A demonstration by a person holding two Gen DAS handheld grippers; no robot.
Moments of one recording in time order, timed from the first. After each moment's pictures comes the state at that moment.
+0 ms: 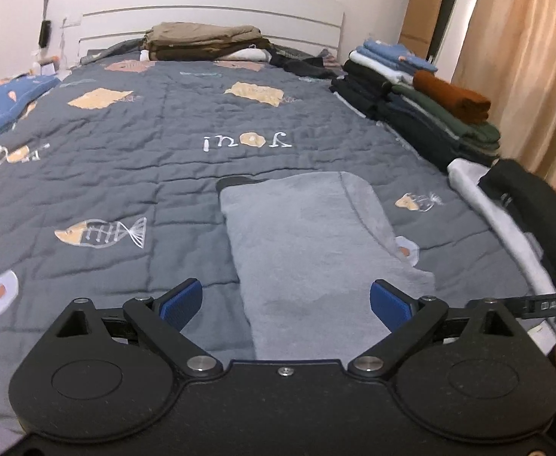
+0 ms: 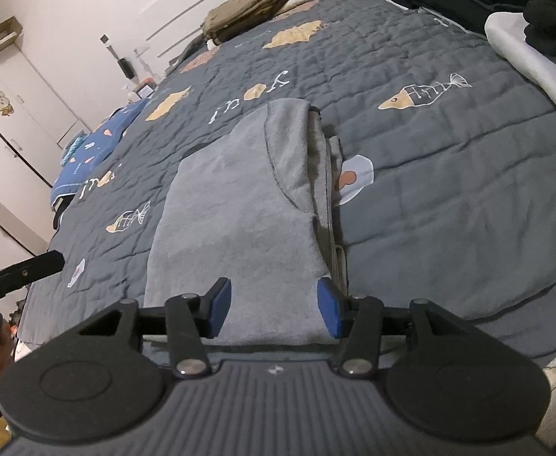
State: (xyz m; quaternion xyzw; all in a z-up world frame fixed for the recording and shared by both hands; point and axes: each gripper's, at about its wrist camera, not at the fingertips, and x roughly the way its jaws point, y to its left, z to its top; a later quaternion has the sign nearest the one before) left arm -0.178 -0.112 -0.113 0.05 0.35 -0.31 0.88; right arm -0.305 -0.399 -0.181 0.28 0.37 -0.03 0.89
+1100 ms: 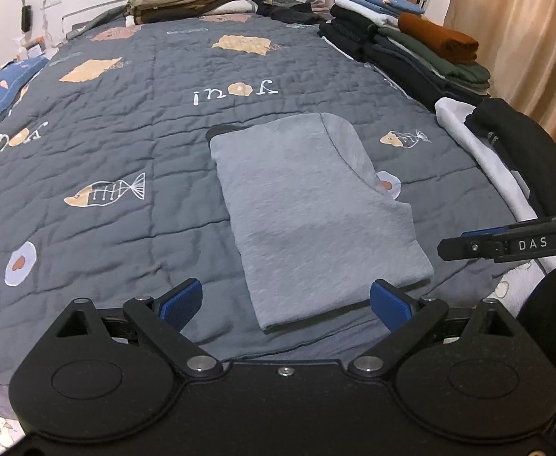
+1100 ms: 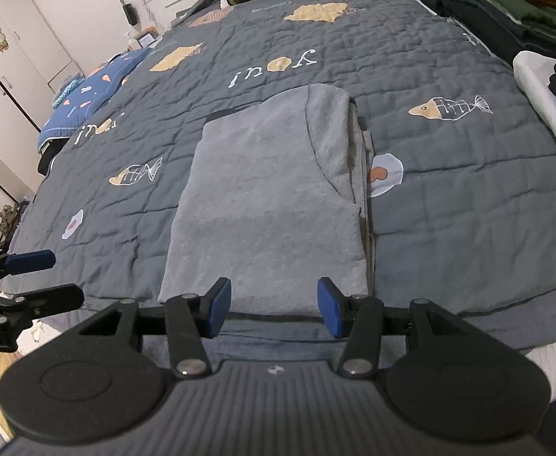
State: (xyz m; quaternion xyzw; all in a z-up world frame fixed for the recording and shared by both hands) left arm -0.218 -0.109 -0.093 0.11 0.41 -0.31 0.85; right arm -0.290 -0.349 -0.133 0.20 0.44 -0.03 0.87
